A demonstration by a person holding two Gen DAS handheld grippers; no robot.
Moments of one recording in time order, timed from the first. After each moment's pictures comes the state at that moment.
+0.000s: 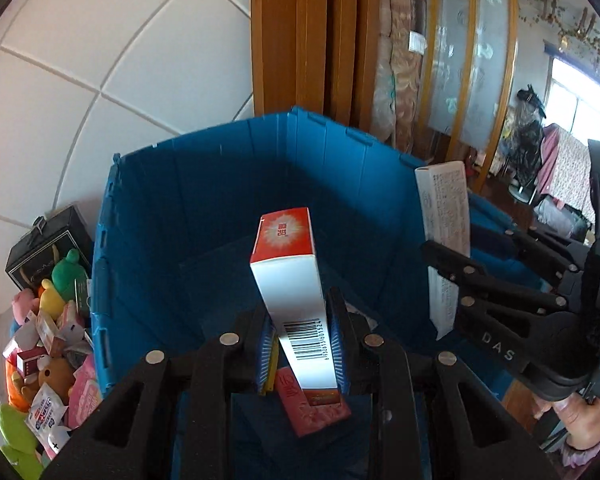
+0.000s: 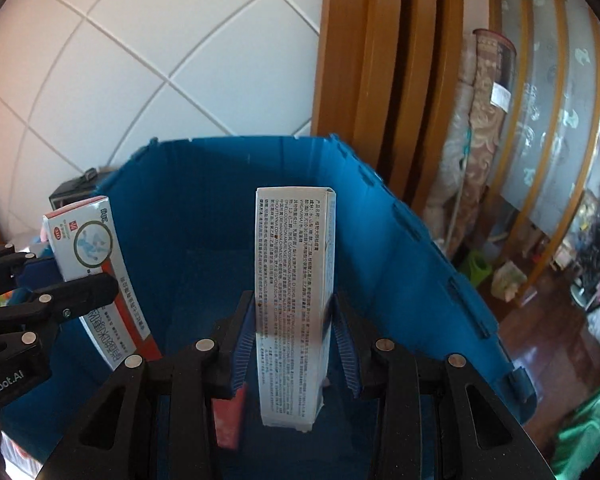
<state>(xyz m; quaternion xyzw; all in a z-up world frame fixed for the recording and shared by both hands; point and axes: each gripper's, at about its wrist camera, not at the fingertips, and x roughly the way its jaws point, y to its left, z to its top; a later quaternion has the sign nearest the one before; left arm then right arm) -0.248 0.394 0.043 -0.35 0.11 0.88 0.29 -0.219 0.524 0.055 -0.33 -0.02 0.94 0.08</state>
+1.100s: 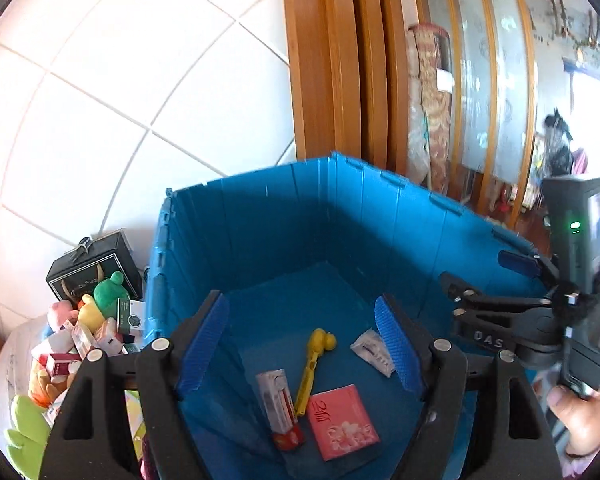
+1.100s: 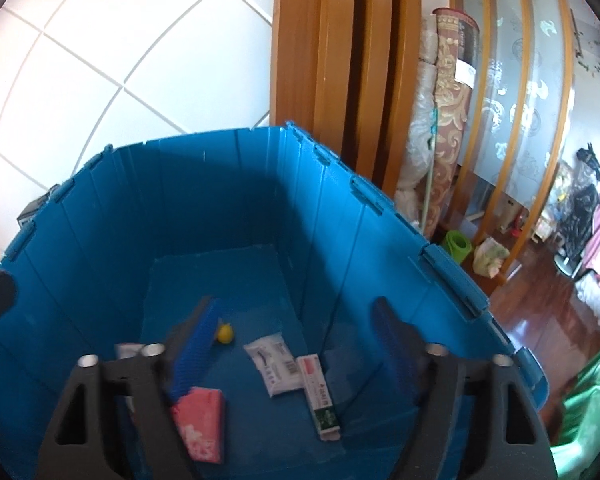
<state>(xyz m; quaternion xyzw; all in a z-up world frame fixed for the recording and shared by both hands) -0.207 0.365 0.060 -0.25 0.08 0.94 0.24 -0.214 0.549 0.043 -0.31 0.02 0.94 0.14</state>
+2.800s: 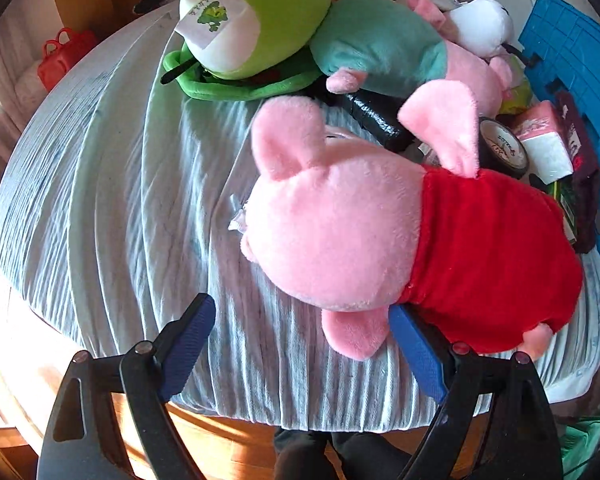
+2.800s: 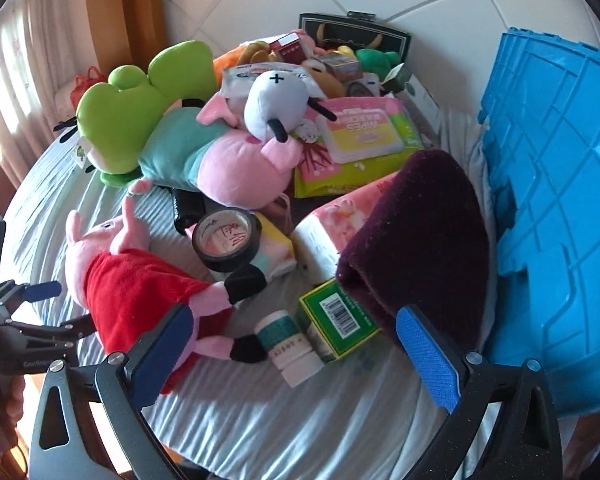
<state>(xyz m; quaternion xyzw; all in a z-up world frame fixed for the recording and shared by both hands) -0.101 -0.066 -0.244 -0.55 -0.09 0.82 -0.09 -0.162 0.140 -0.153 -0.45 -0.14 0.86 -0.21</state>
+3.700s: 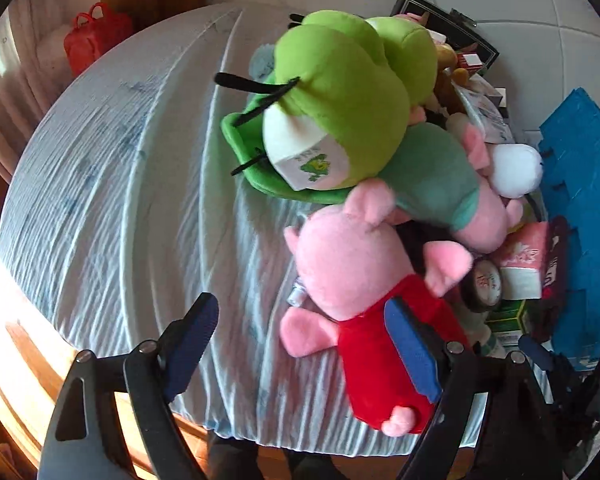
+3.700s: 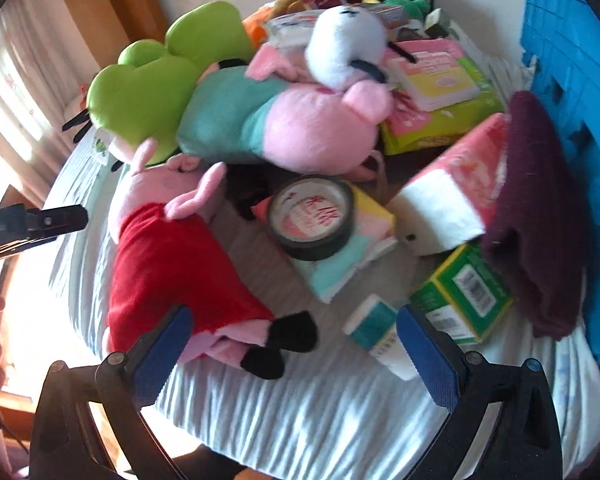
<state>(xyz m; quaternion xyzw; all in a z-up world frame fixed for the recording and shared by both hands) -0.119 -0.110 -0.171 -0.53 -0.19 0.82 -0.09 -0.152 0.101 -0.181 -0.51 -0.04 0.83 -0.22</state>
